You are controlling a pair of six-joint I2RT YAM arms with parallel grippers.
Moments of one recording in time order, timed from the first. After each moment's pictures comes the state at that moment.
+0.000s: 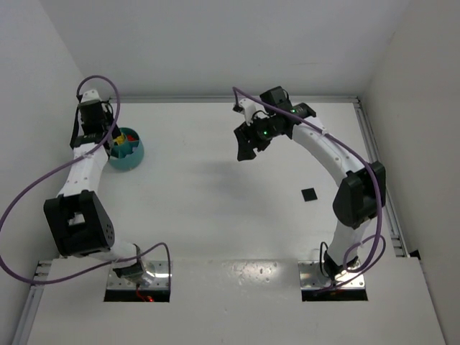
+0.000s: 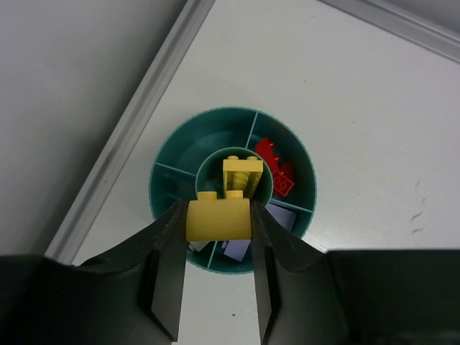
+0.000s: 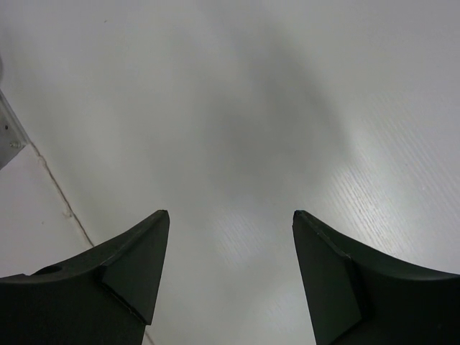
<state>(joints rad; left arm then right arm) 0.24 1.46 1.19 -0.21 -0.18 -0.15 0.46 1.82 1.65 -0.82 -0.51 -0.25</state>
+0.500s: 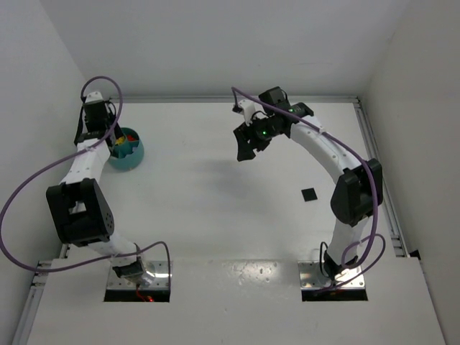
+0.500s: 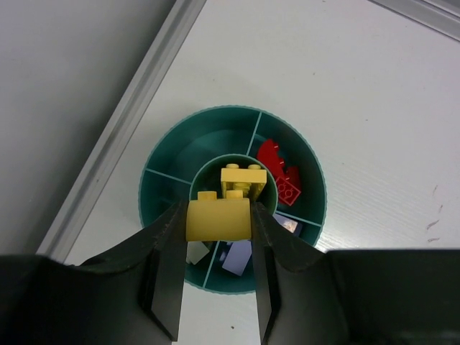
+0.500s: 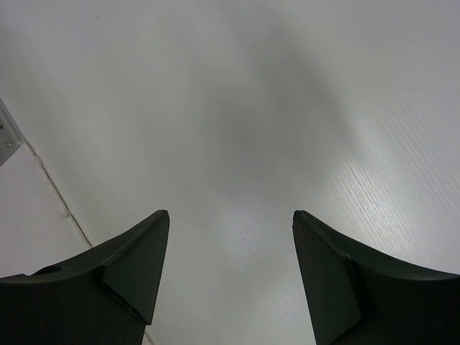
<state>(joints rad) 0.24 1.57 1.21 -0.19 -0.20 -0.17 0.45 1.85 1.67 -0.82 -0.51 -0.25</state>
